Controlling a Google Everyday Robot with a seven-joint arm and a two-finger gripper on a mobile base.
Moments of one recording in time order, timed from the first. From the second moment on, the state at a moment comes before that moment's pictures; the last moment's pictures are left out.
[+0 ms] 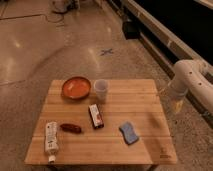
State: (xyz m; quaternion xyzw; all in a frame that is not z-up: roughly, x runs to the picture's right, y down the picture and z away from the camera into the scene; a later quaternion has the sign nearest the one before) arm 0.338 0.081 0.783 -0.31 -0.12 -0.23 0.92
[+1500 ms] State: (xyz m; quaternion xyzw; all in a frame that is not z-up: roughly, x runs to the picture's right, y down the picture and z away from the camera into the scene) arm 0.177 0.203 0.793 -0.24 -0.23 -0.52 0.79
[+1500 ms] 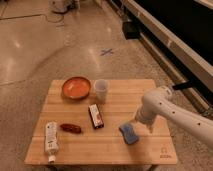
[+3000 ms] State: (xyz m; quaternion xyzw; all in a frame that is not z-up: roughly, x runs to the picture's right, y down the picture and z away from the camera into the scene) arm 0.117 0.217 0.825 -0.25 -0.21 -0.59 0.73
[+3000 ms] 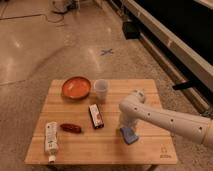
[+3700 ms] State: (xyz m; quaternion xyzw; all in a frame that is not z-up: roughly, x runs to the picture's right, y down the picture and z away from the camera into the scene) arm 0.167 0.179 0.836 -0.23 -0.17 -0.57 0.77
